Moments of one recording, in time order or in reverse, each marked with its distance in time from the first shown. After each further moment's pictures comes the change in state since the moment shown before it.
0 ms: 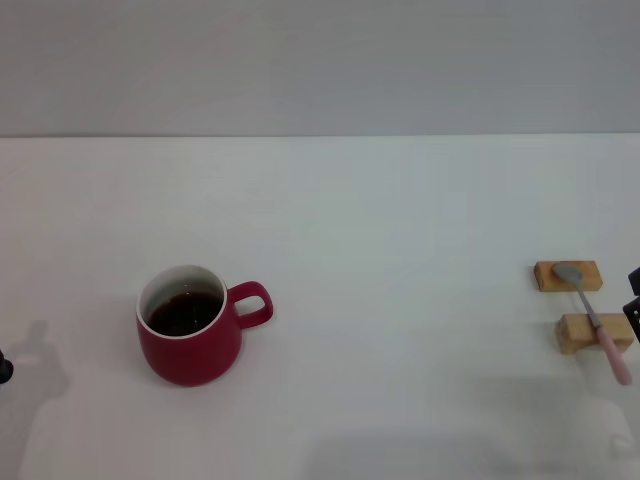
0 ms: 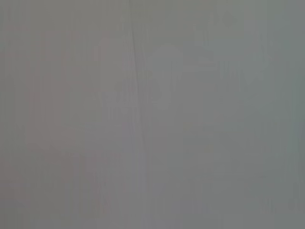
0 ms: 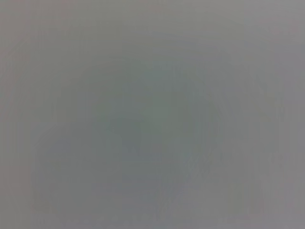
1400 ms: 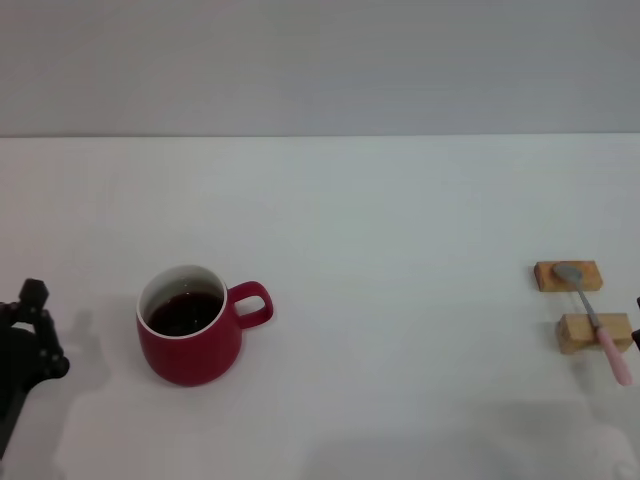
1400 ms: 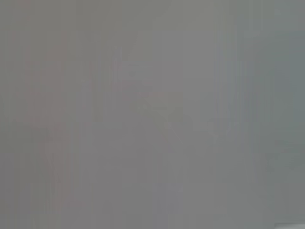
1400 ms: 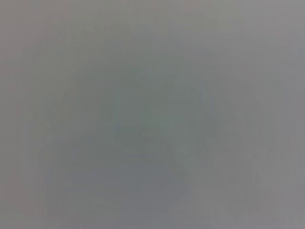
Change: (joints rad) left arm -0.066 0.001 0.085 0.014 0.000 -0.096 0.002; right arm -0.052 -0.001 -0.065 0.012 0.000 -0.080 0.000
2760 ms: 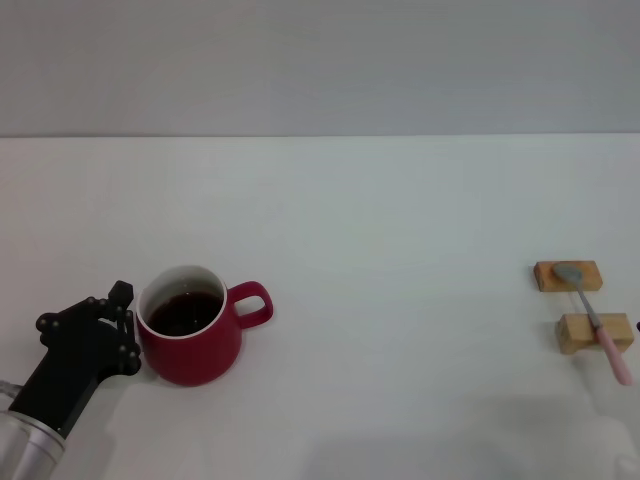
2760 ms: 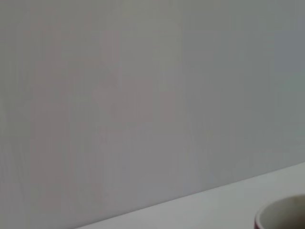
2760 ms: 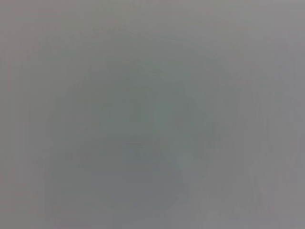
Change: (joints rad) left arm -0.111 0.000 0.106 0.012 0.002 -0.176 0.003; right arm 0.012 -0.002 0.005 0.001 0.007 -0.011 0.000
